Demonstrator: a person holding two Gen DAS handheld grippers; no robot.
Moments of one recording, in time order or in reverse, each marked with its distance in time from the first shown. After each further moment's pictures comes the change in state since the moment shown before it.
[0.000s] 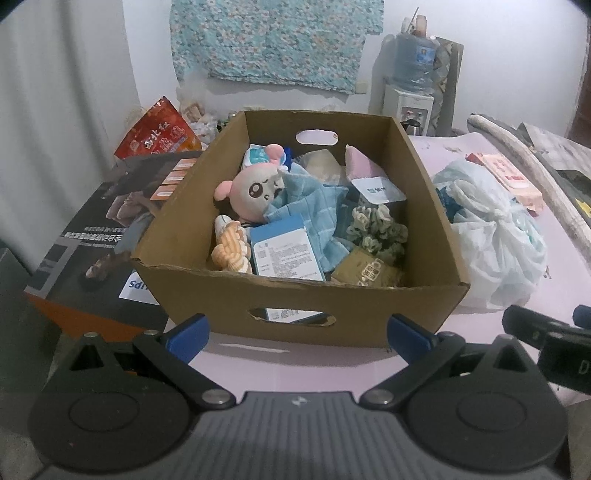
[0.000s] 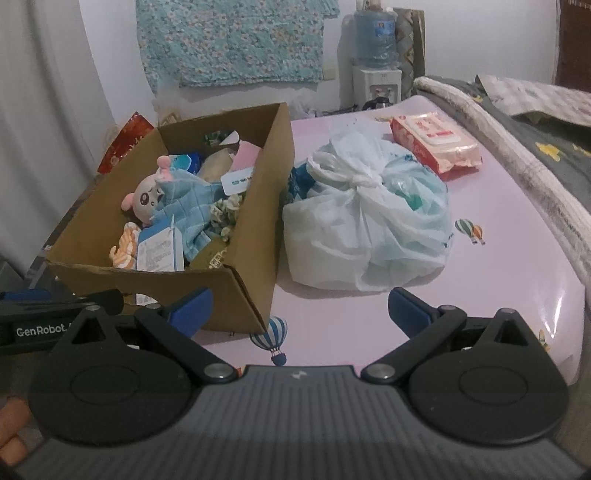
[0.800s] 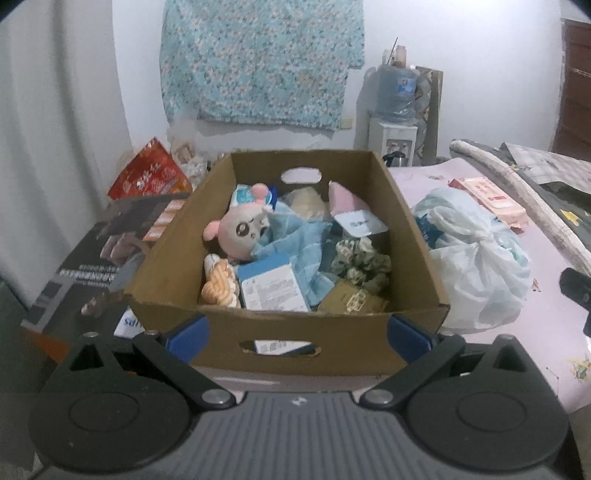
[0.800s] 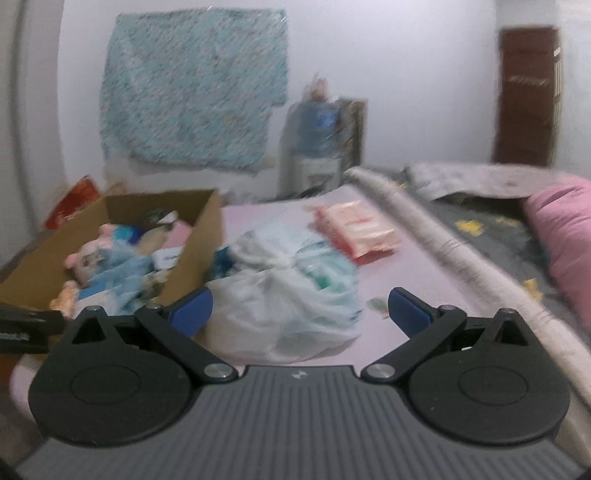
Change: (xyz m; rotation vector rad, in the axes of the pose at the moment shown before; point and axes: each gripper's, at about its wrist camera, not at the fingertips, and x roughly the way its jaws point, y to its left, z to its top) left arm -0.008 -0.008 -0.006 0.039 -0.129 -0.026; right arm -0.039 -0.023 -0.012 -0.028 -0.290 -0.191
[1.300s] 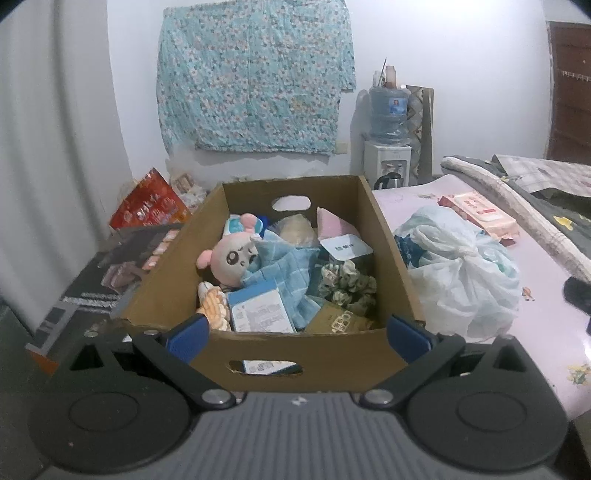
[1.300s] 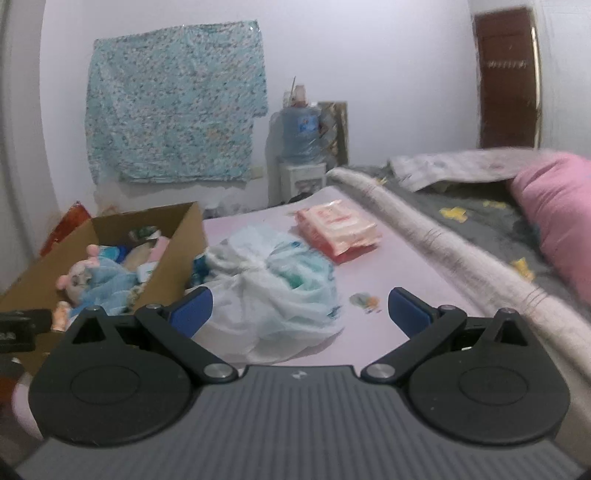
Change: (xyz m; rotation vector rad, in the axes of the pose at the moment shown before) left arm -0.017 -0.027 -0.003 0.038 -0.101 0.010; right arm -0.008 -0.034 -0.018 0.109 -0.049 -0.032
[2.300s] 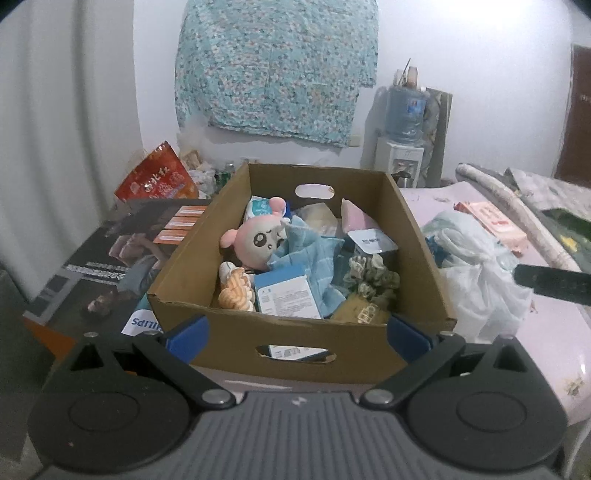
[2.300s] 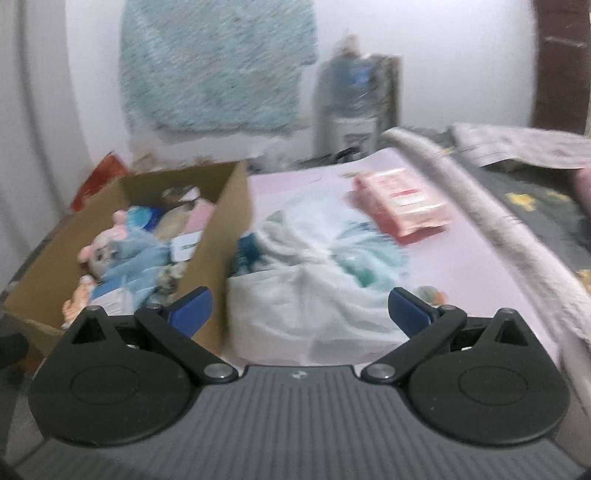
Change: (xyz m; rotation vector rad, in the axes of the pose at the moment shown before) left arm -0.002 0.038 -0.002 -0.088 0.036 0.001; right arm 0.074 0.043 0.035 -0.080 0.157 0.087
